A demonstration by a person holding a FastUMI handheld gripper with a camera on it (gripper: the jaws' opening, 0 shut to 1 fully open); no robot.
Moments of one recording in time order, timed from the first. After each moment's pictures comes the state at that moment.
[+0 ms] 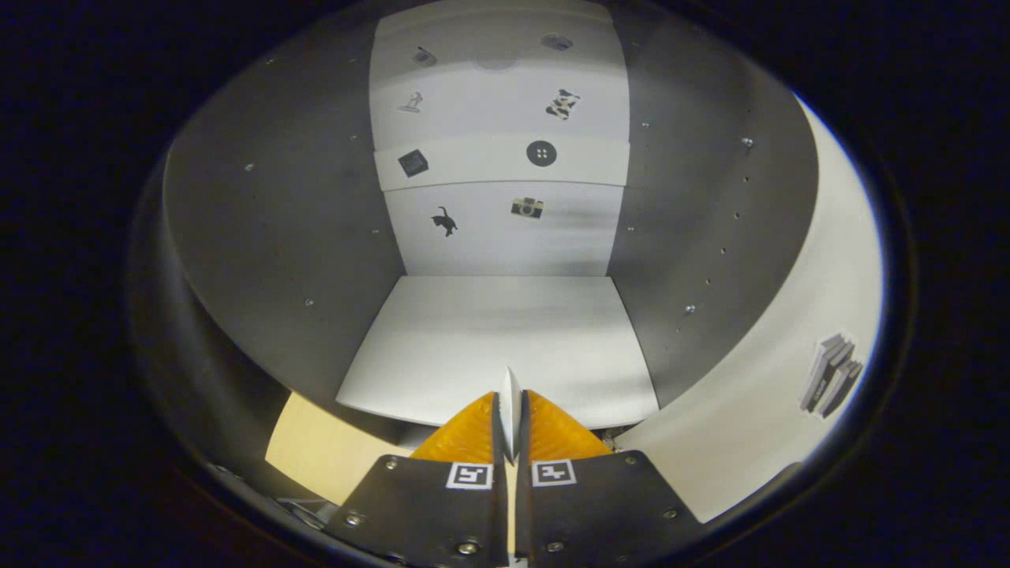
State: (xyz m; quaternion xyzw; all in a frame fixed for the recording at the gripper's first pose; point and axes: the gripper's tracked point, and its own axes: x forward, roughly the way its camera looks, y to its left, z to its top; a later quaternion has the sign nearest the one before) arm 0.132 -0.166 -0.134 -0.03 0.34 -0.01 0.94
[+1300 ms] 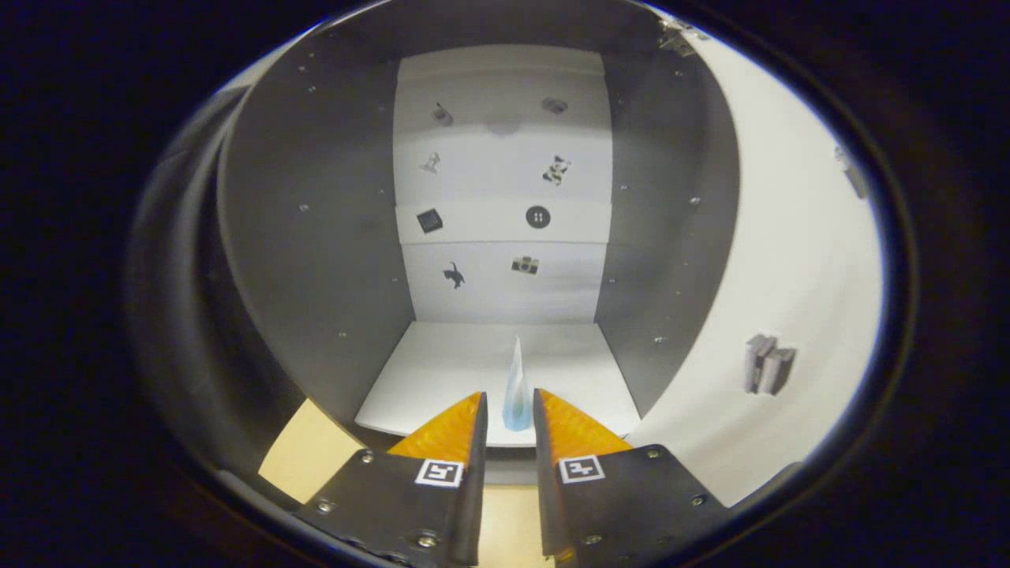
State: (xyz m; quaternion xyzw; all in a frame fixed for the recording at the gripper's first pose) arm 0.086 -0.152 -0.066 -0.03 0.20 -0.01 0.98
